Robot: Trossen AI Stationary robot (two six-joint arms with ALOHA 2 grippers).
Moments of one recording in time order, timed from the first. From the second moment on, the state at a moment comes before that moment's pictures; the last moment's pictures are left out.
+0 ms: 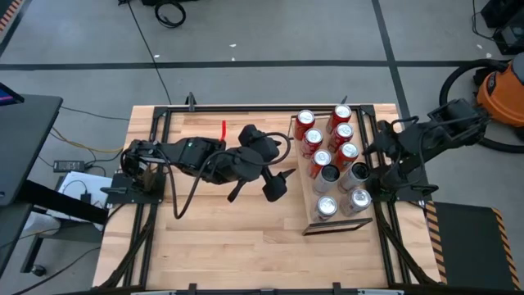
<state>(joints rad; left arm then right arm) -0.27 1.90 2.36 -0.97 -0.63 -0.35 0.43 0.95 1.56 -1.54 0.20 0.41</state>
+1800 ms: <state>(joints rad) -0.27 1.90 2.36 -0.97 -0.63 -0.35 0.41 1.05 1.40 -1.50 0.22 0.19</state>
